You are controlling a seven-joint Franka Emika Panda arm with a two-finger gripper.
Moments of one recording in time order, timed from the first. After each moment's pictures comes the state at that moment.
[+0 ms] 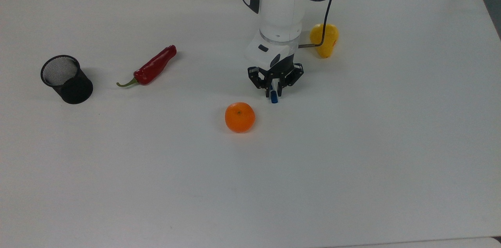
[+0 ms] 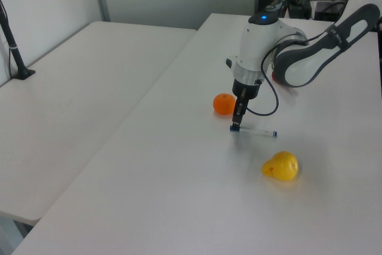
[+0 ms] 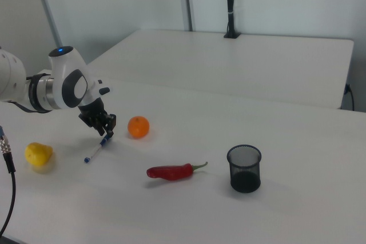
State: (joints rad) arm 0.18 0.41 0.15 -1.86 -0.18 2.45 0.26
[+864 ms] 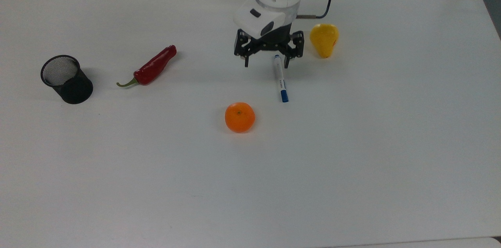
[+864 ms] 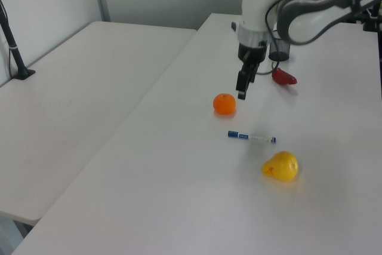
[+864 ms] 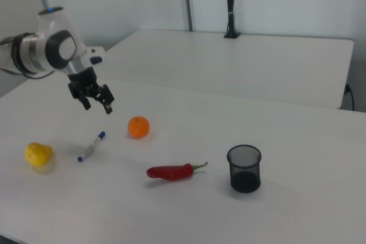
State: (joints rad) arm 0.17 0.25 0.15 -1.75 -0.14 2.11 0.31
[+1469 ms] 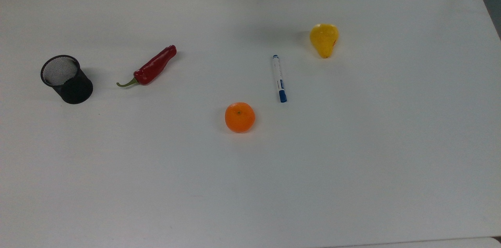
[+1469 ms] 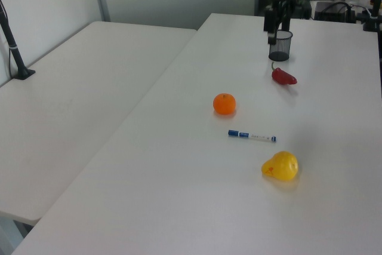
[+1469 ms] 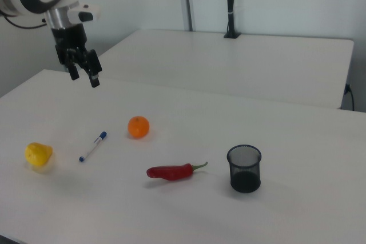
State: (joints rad) arm 0.11 0.06 0.09 -1.60 -0.04 1.65 0.32
